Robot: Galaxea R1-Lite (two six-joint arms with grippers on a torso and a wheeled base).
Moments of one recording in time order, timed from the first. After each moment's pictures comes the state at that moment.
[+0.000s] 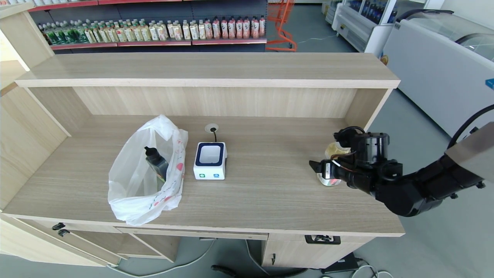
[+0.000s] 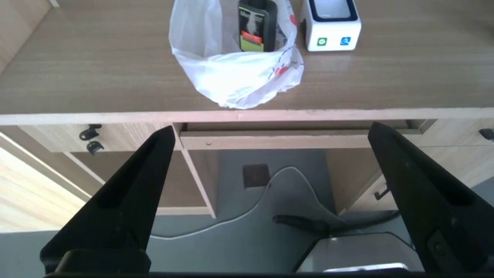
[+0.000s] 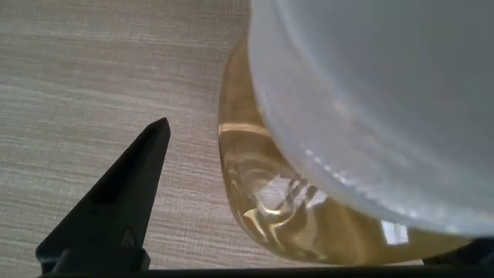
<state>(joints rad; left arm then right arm) 0.00 0.00 0.00 0.00 -0.07 0.03 0.31 2.07 -0.92 -0.80 -0.17 0.05</state>
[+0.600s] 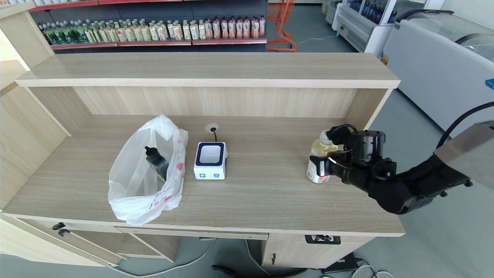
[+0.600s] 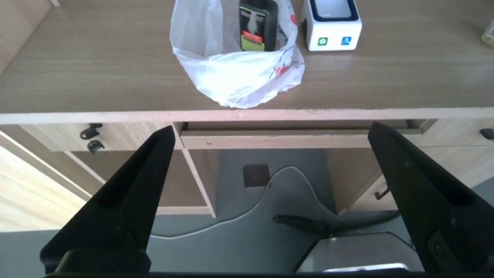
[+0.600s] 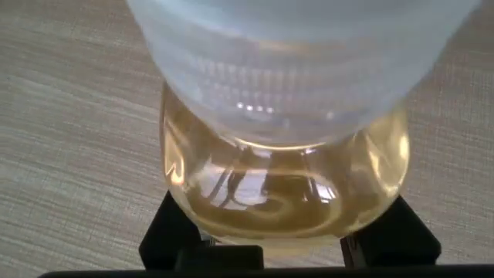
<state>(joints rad) 0.00 0.00 0.00 0.00 -0.07 0.03 0.31 2.11 -0.96 -0.86 -0.09 -0.05</state>
